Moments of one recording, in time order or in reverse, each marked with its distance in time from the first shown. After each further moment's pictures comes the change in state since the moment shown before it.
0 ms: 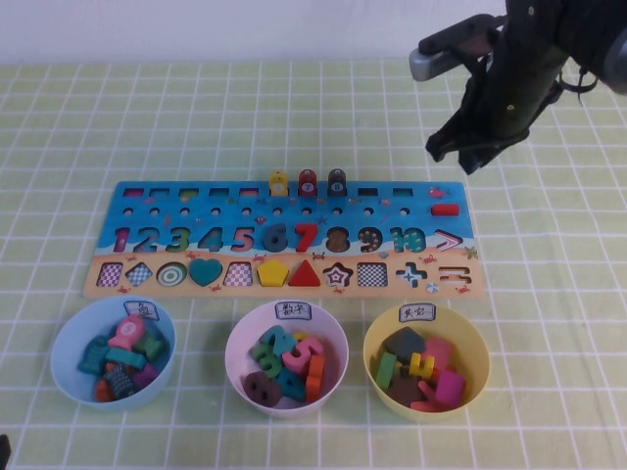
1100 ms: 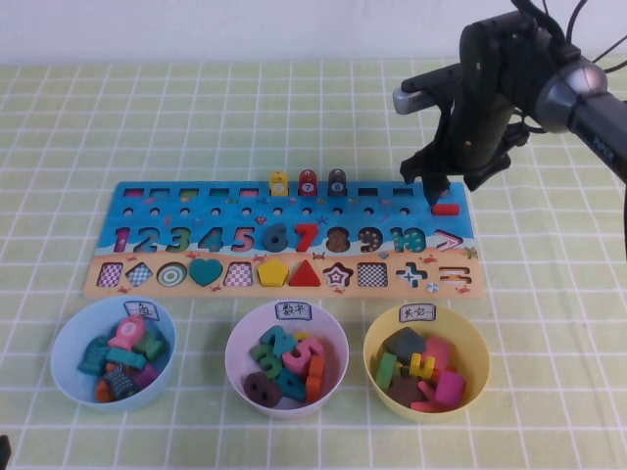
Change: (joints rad) right arm 0.010 0.253 -0.187 -0.011 -0.004 0.170; left arm 0.000 0.000 0.000 0.000 0.000 0.000
